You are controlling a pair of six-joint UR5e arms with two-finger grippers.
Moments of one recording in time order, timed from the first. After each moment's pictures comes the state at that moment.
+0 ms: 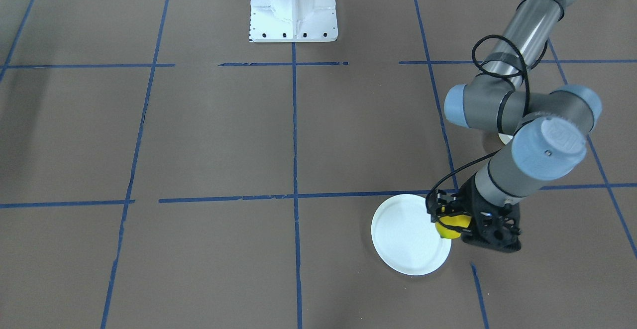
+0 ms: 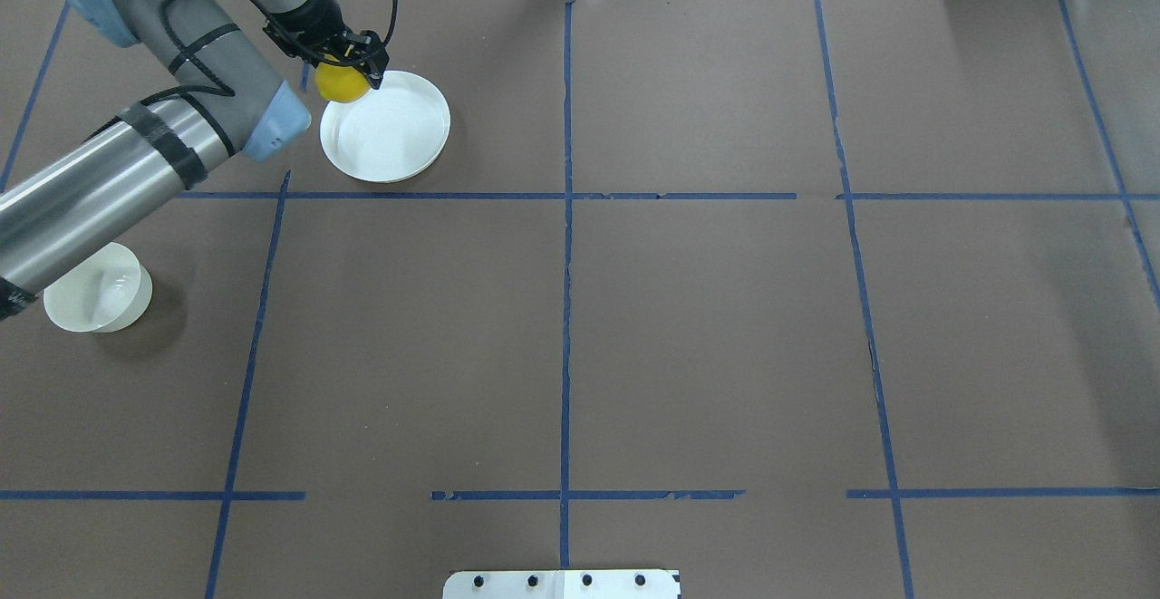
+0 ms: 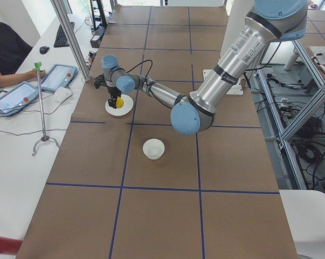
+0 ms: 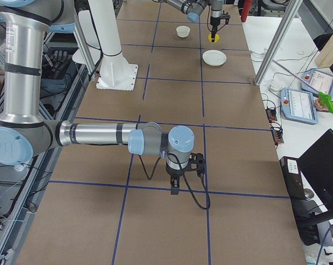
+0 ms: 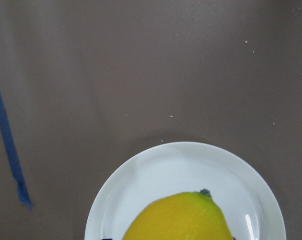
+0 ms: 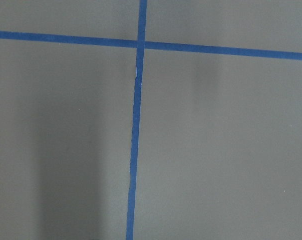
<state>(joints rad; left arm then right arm) -1.02 -2.16 -1.38 -1.80 -2.19 -0.58 1.54 -1.71 1.75 -1.64 2.28 -0.05</state>
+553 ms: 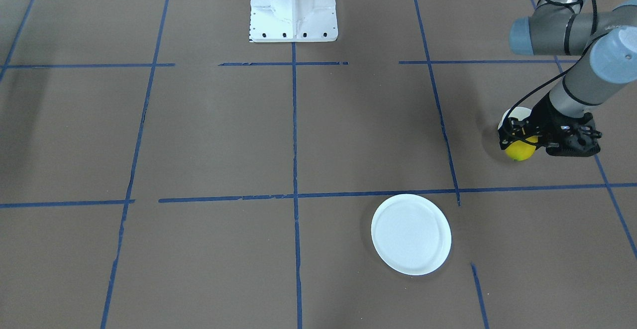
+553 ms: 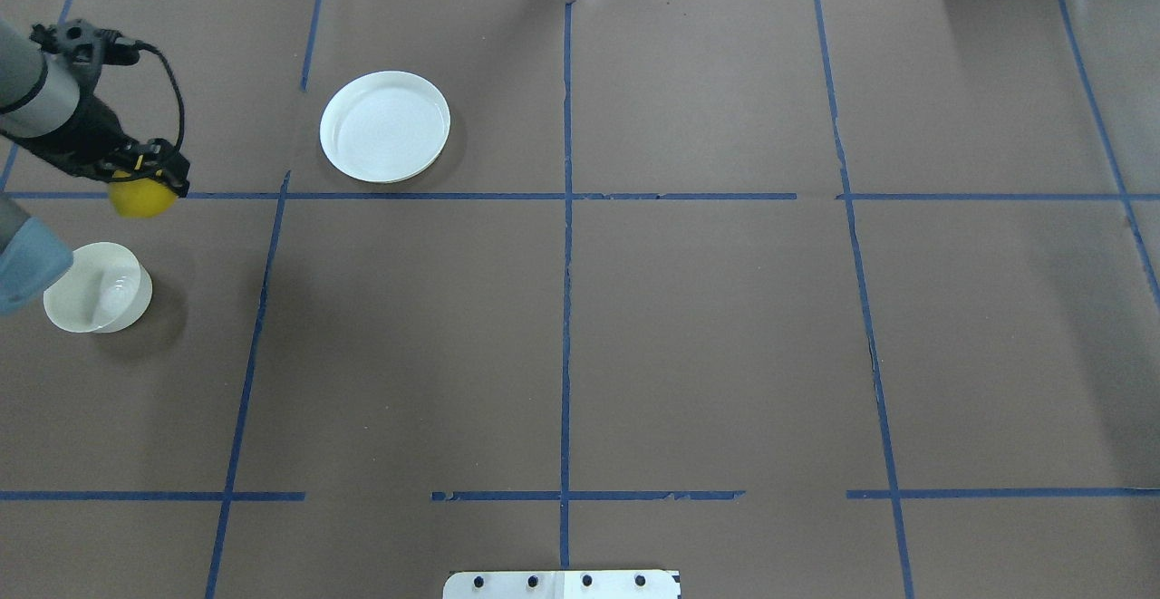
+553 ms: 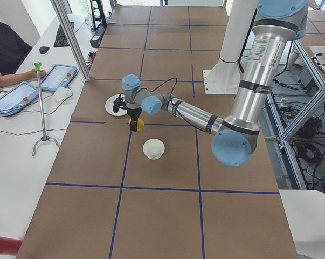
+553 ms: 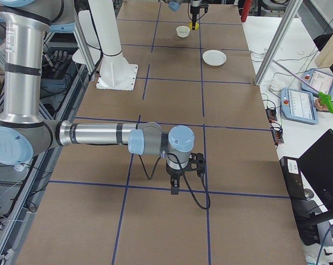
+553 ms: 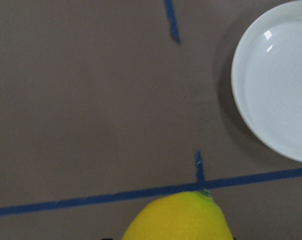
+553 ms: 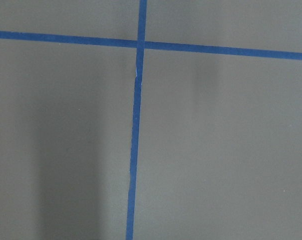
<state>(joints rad) -1.03 -1.70 -1.73 -1.79 -2.19 -0.67 1.54 -1.71 1.75 -1.64 2.28 -0.05</state>
